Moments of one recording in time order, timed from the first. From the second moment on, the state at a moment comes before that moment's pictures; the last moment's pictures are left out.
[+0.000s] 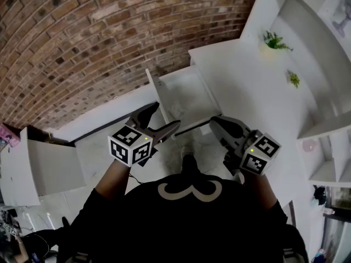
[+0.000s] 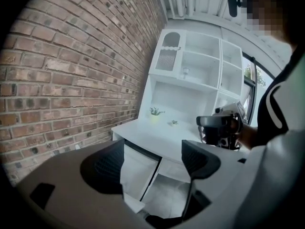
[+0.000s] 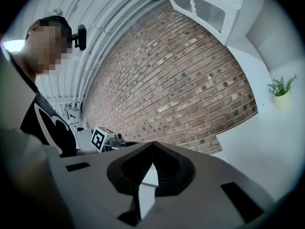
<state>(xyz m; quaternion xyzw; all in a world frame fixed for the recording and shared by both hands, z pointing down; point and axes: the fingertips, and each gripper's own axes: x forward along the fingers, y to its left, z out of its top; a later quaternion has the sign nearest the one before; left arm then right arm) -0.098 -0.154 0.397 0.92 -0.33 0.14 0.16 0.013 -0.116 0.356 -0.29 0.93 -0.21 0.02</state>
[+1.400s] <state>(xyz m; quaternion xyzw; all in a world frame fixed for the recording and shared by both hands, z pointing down) -0.024 -0.322 0.622 0.84 0.03 0.54 -0.09 0.070 -0.282 0.423 -0.30 0.92 -0.26 -0.02</state>
